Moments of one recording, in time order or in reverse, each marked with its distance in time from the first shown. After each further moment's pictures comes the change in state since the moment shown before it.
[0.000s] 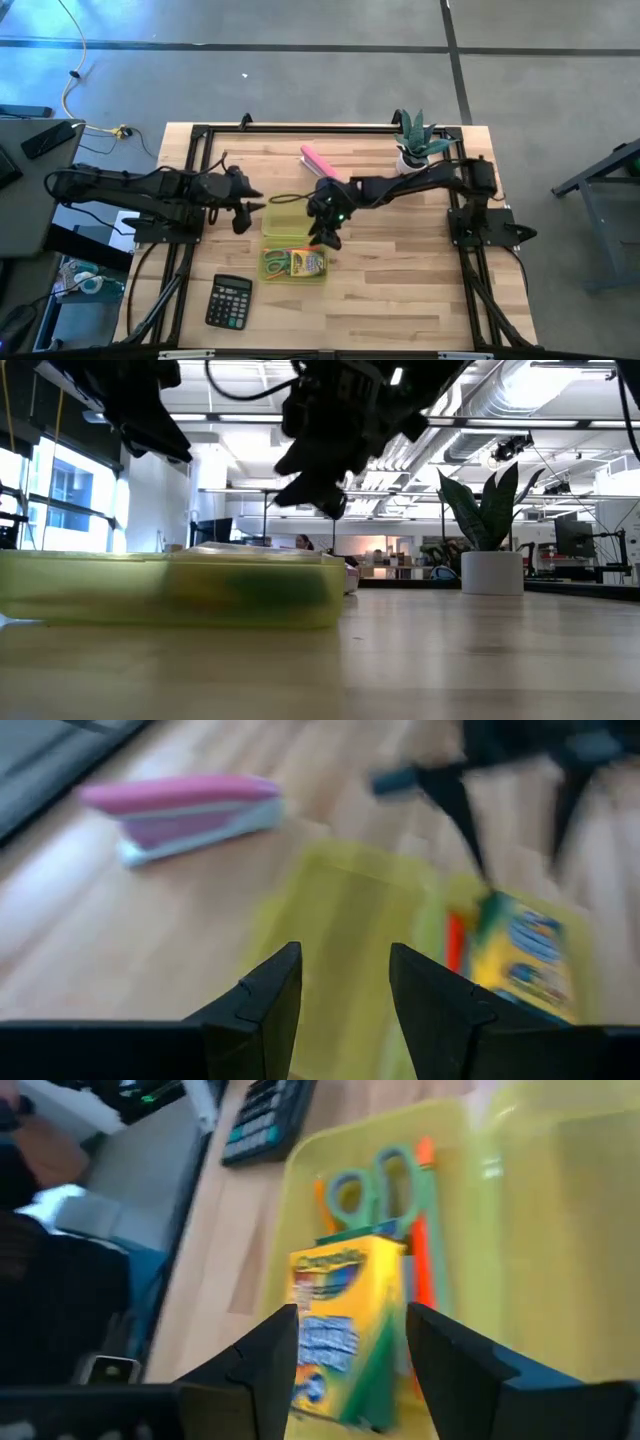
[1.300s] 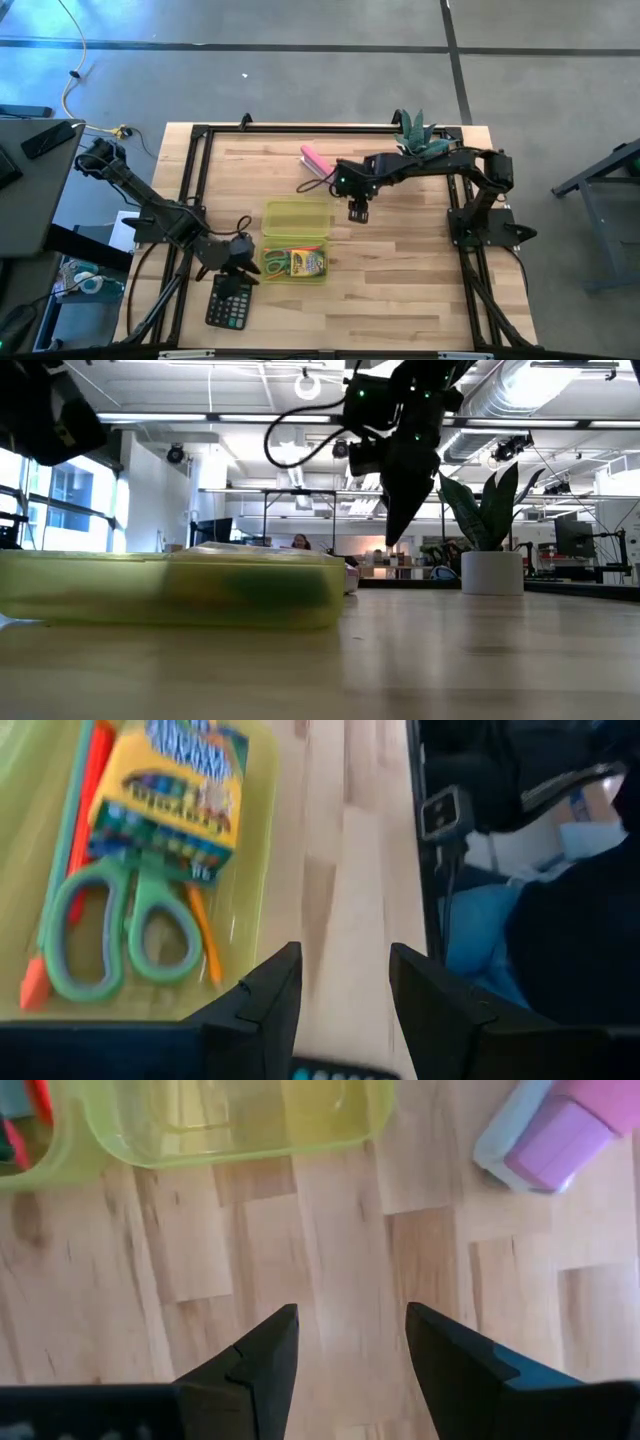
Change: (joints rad) left arm -0.609 0.288 -0.033 0.281 0.098 -0.487; right arm -0.127 -0.142 -0.002 -0.671 0.489 -0.276
